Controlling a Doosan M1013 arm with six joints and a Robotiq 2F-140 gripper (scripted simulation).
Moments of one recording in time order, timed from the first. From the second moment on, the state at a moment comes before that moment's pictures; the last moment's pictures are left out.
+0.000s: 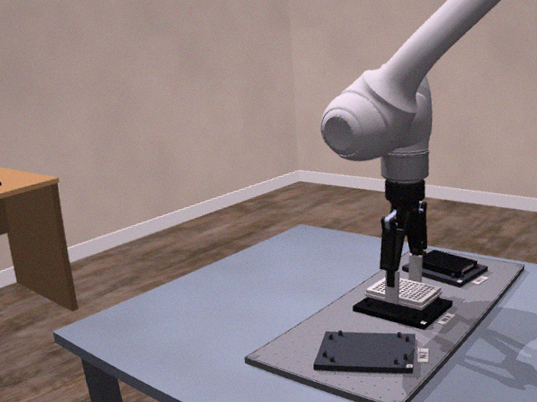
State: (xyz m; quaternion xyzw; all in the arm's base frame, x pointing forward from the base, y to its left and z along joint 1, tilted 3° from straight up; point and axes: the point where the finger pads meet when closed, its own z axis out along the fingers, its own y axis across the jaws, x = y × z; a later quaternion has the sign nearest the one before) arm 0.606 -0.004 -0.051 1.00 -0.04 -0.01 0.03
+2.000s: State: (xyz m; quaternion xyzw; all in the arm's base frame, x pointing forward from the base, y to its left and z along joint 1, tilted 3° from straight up) arm 0.605 -0.005 -0.055 1.00 -0.04 -0.01 0.03
